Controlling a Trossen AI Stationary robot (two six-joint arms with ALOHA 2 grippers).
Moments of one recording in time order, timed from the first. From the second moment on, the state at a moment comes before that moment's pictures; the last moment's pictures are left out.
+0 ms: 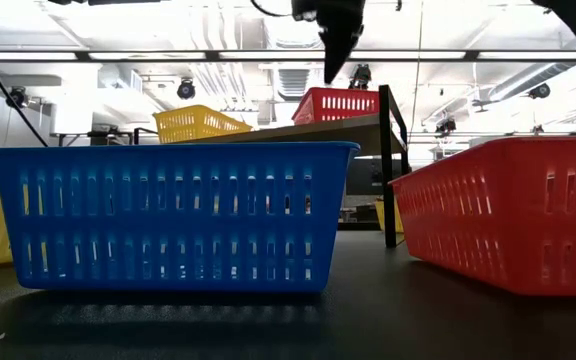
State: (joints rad) left arm -0.46 0.68 0.65 -0.08 -0.87 0.54; right arm -0.22 2.00 2.27 -1.47 0.31 -0.16
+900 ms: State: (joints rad) left arm -0.46 0.68 0.65 -0.09 -0.87 0.54; right arm -0.48 2.01 2.07 -1.23 0.06 -0.29
